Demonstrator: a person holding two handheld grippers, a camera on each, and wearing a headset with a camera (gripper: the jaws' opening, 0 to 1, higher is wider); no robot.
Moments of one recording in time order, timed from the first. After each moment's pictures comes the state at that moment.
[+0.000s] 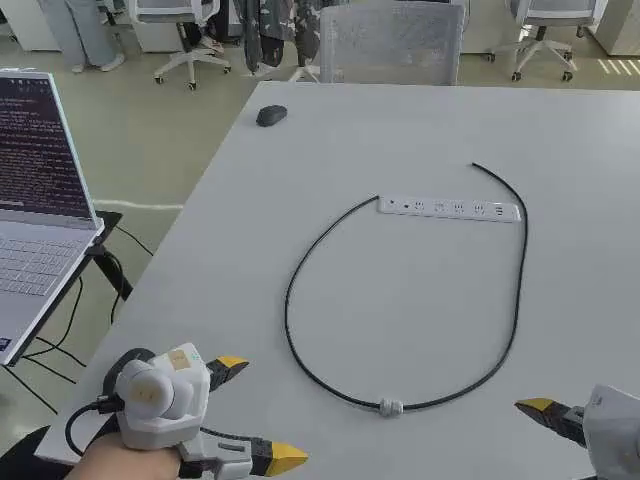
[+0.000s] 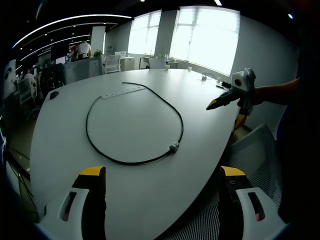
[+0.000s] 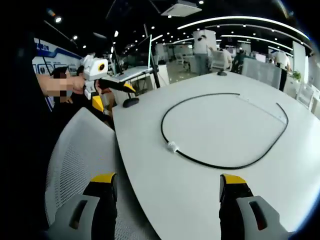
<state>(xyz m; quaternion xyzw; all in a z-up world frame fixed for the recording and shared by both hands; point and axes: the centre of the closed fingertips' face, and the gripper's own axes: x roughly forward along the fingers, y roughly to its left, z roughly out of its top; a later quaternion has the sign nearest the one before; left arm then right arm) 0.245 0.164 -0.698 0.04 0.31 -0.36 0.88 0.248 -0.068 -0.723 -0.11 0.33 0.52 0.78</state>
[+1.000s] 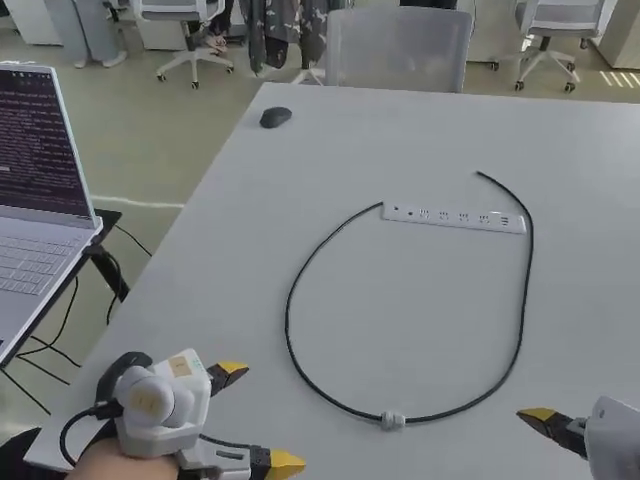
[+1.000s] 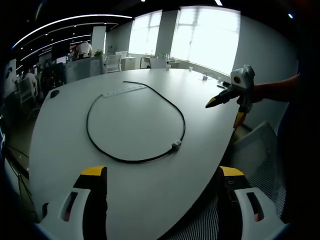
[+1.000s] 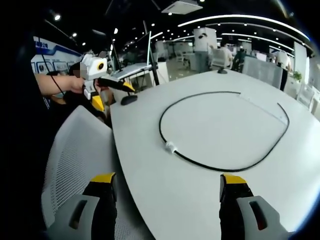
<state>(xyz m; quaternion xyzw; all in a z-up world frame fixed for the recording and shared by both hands) 0.247 0.163 -0.705 0.04 0.31 -0.36 0.88 0.260 -0.068 -0.726 -0.11 0.33 0.51 0.78</state>
